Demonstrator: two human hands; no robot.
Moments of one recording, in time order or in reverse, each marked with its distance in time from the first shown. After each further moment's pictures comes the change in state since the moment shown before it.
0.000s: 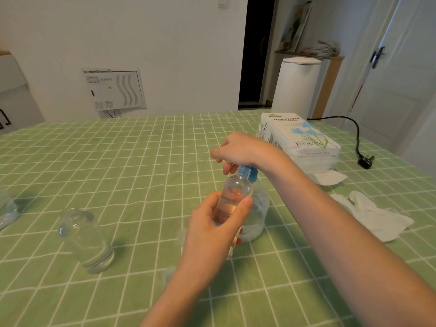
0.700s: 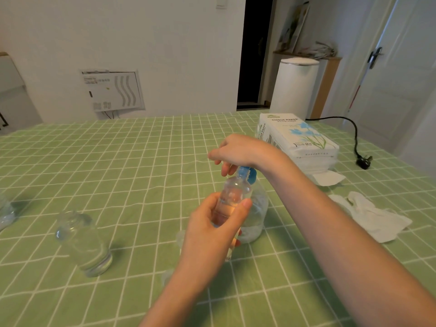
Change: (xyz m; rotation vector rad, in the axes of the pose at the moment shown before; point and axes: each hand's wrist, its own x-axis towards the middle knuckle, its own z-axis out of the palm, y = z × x) left_hand 0.000 0.003 0.000 -0.011 -0.022 -0.004; right_hand 0.000 0.000 -0.002 0.024 -0.020 -0.005
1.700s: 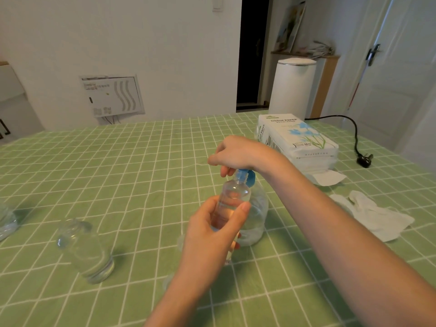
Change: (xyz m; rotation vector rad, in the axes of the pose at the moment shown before) left_hand 0.000 -0.002 -0.002 0.025 0.004 -0.004; right_hand 0.003 0.001 -0.001 -0.017 0.003 -0.025
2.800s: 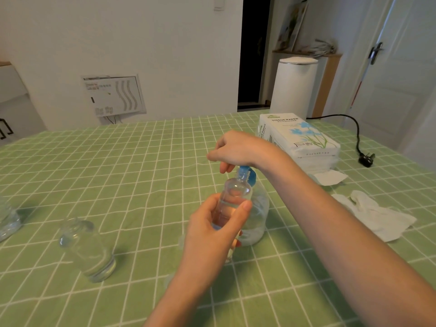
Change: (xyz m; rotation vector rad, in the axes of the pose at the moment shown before) left_hand 0.000 0.004 0.000 0.014 -0.016 0.014; right_hand 0.002 0.000 -0.001 0.023 0.025 -0.030
